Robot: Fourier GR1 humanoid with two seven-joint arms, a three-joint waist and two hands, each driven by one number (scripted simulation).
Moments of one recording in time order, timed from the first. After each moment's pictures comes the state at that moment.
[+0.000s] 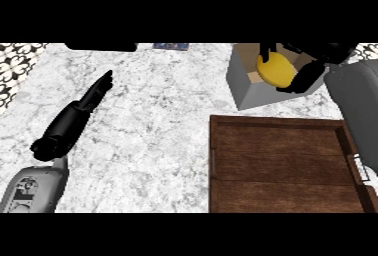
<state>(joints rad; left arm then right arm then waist) -0.25 0.24 0.00 -1.54 -0.13 -0.24 -0.07 -0.93 -0.45 0.08 -0.97 0.76 0.40 -0.57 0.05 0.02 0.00</state>
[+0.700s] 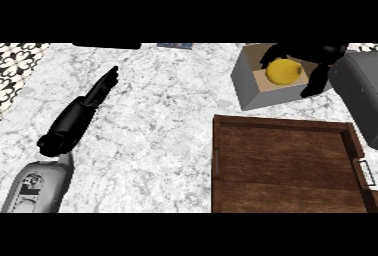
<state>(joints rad) -0.29 0.22 -0.01 -1.53 -0.15 -0.24 -0.06 -1.10 -0.50 0.24 -0.46 0.97 0.32 -0.85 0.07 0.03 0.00</state>
